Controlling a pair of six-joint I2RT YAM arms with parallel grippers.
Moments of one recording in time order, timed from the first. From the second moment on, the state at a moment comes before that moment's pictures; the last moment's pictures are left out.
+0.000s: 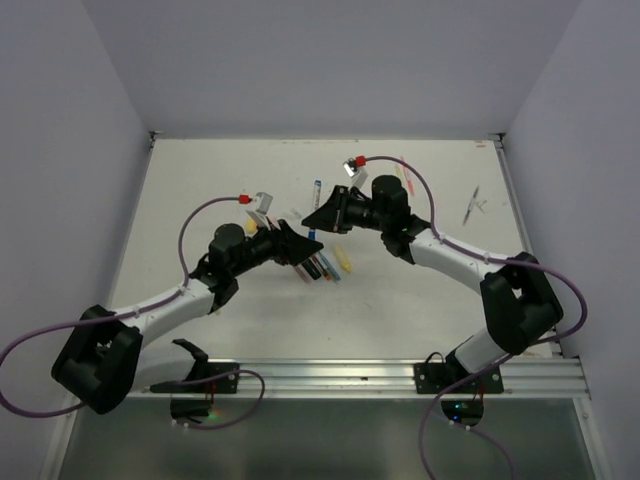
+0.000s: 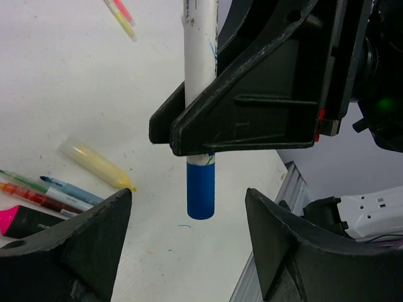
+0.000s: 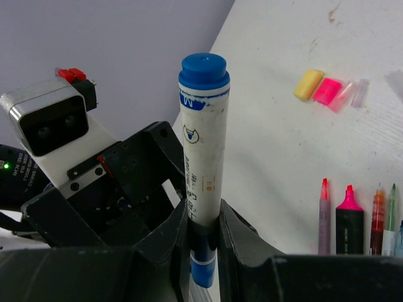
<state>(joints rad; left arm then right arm) -0.54 1.19 0.47 0.57 0.41 -0.74 0.59 1.55 0.97 0.34 -0.56 0.81</state>
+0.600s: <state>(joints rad) -0.53 1.29 0.51 0.73 0.46 -0.79 0.59 1.57 0.99 0.33 -0.60 0.78</state>
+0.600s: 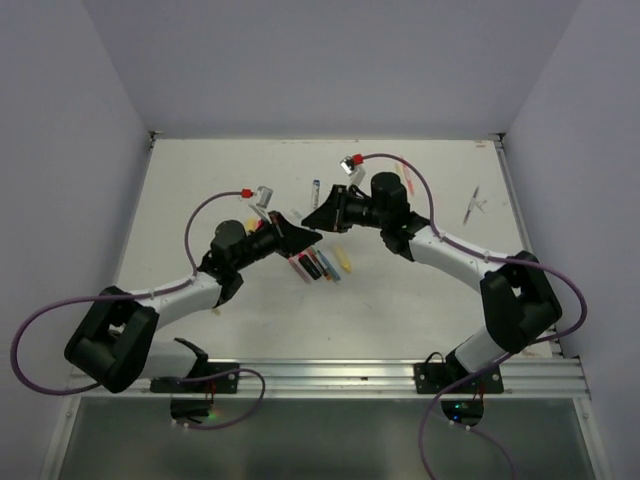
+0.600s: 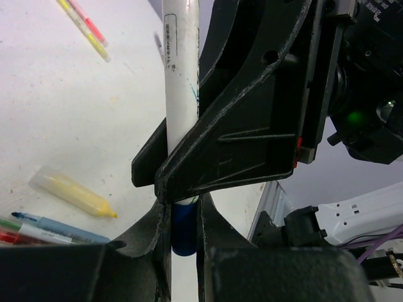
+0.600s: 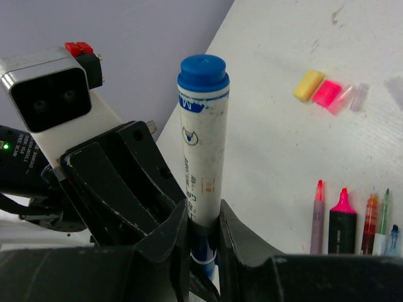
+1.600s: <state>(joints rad) -0.50 1.15 0.33 1.23 0.64 -1.05 0.61 1.57 1.01 0.73 -0.97 0.90</state>
